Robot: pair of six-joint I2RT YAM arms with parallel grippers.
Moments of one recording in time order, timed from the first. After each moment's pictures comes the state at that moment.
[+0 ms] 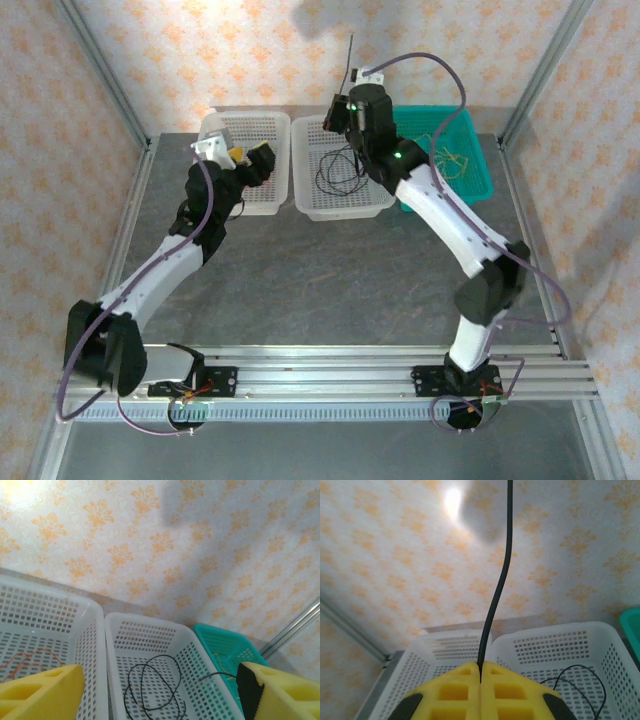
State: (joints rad) left arm -0.26 1.34 0.98 0.31 -0.03 -0.50; right arm 0.59 1.85 1.97 -0.33 0.32 0.41
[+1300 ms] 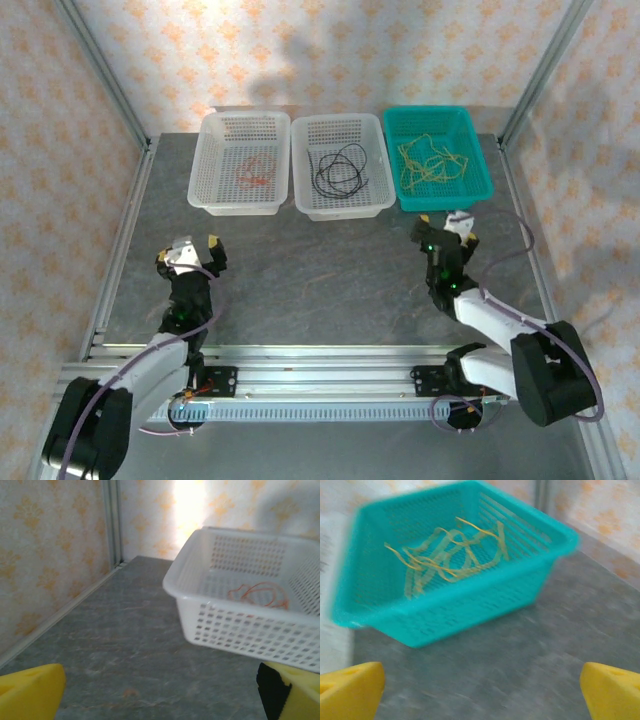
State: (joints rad) left arm -0.19 0.87 0.02 0.73 -0.58 -0.09; right arm 0.29 1.14 0.31 0.45 0.58 0.31
